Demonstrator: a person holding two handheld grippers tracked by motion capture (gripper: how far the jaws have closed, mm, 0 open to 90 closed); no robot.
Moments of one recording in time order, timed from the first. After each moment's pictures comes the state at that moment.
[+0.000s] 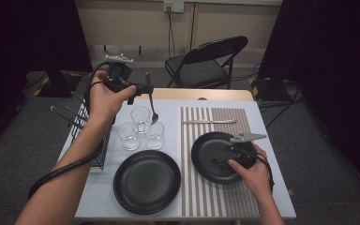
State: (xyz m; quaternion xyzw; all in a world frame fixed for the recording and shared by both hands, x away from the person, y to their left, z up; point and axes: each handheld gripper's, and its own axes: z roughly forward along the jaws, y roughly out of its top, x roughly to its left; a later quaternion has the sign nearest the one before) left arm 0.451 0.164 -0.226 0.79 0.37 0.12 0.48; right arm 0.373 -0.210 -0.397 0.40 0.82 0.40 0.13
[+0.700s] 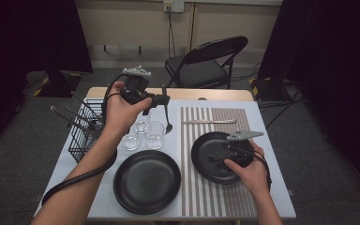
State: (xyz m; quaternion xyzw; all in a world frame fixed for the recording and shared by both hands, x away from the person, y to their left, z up) left arm 0.439 0.128 -0.246 0.80 0.33 0.09 0.49; right arm 0.372 -0.197 -0.383 0.38 0.82 0.40 0.14
